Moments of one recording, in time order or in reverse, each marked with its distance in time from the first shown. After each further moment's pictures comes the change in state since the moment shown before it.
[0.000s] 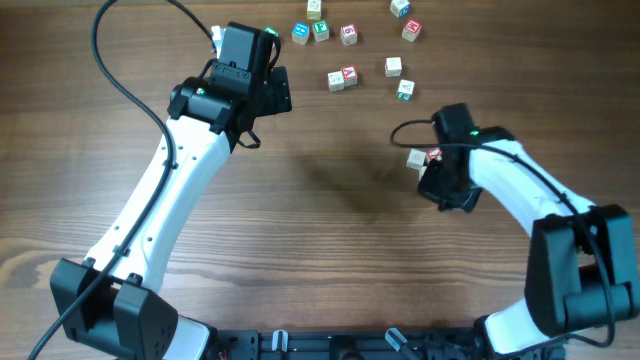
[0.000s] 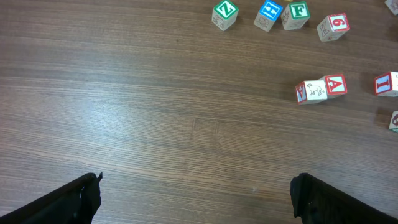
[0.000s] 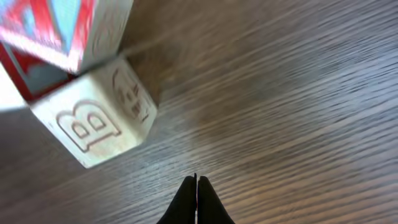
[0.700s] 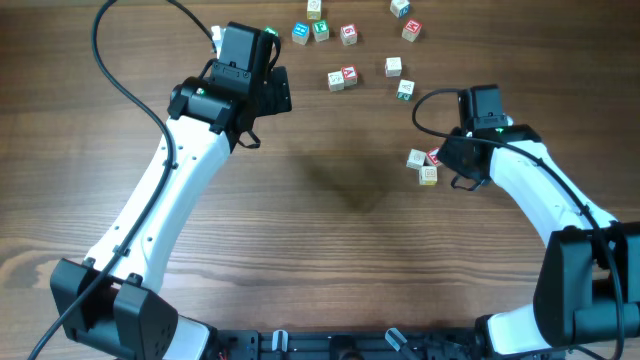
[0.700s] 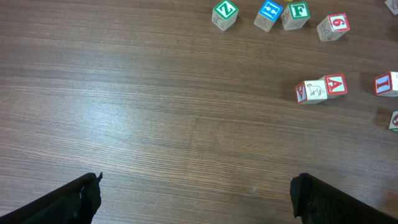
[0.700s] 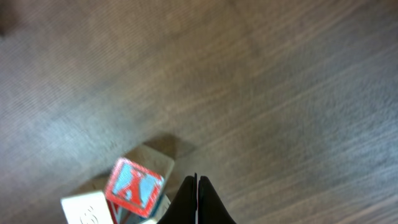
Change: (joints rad) left arm 0.000 0.000 0.000 0.000 0.000 0.000; right arm -0.065 -0.048 0.012 0.254 0.161 -0.014
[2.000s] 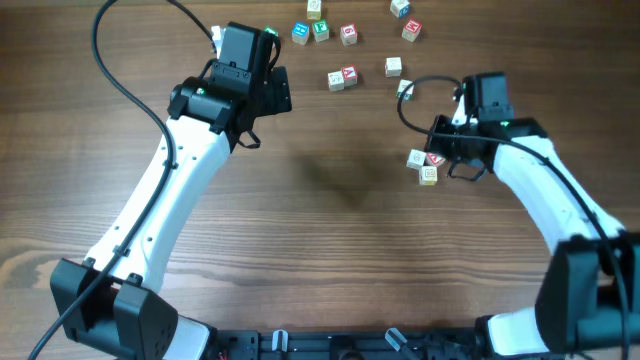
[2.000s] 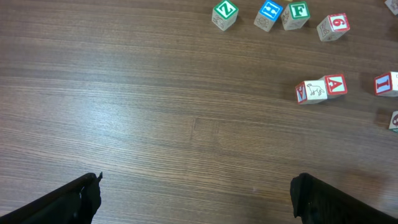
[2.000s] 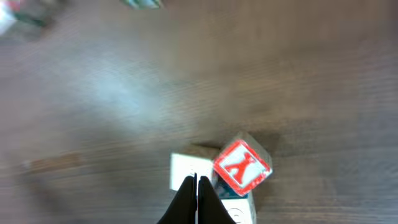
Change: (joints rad) left arm 0.000 0.000 0.000 0.000 0.000 0.000; right arm -0.001 -0.041 0.074 0.015 -0.295 -0.250
